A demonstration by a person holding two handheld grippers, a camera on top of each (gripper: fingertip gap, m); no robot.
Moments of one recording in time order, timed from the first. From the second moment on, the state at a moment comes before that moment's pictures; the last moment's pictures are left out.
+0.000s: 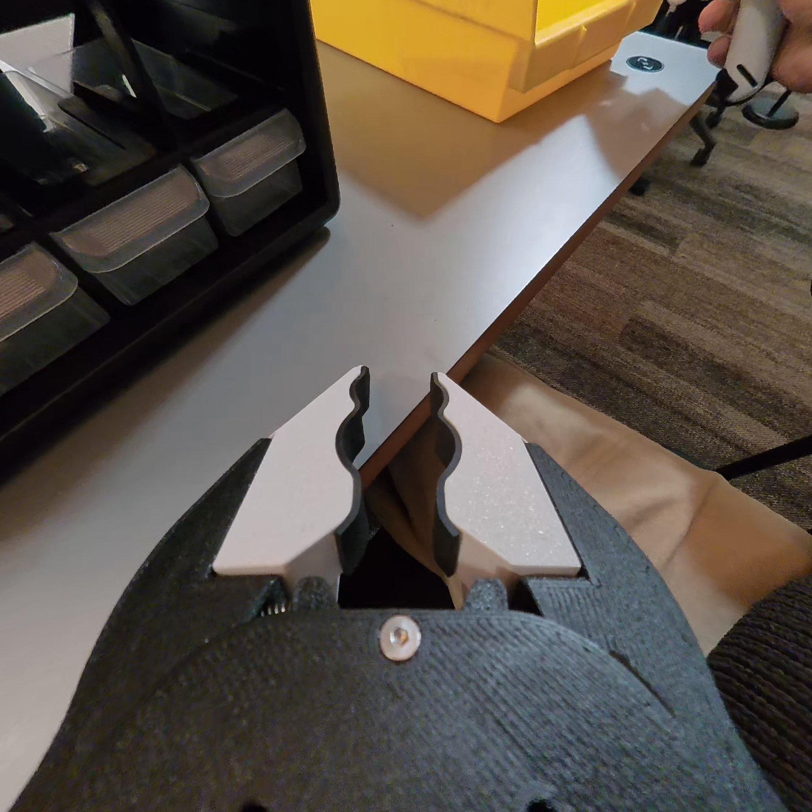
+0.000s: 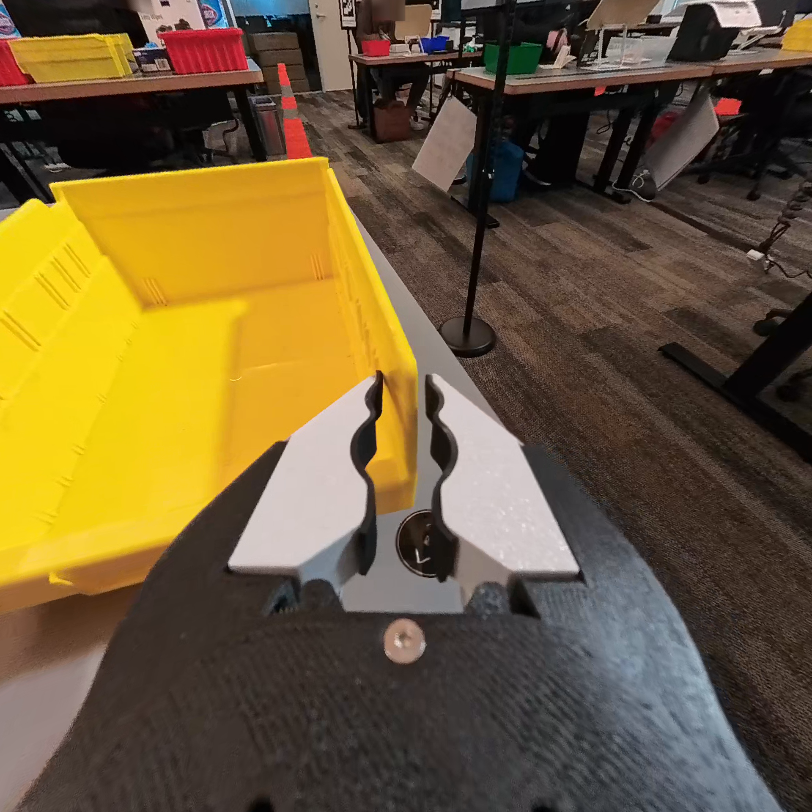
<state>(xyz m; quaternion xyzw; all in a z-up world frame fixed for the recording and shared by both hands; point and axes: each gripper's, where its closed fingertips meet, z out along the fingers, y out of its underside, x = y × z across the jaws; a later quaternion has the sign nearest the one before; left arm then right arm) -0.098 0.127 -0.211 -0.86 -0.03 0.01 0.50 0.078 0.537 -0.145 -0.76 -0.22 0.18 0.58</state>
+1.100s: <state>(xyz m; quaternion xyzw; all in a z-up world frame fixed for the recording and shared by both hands) -0.444 -0.115 -0.128 -0.69 -0.33 0.44 0.46 -0.140 0.176 -0.055 -0.42 -0.53 0.45 0.58</state>
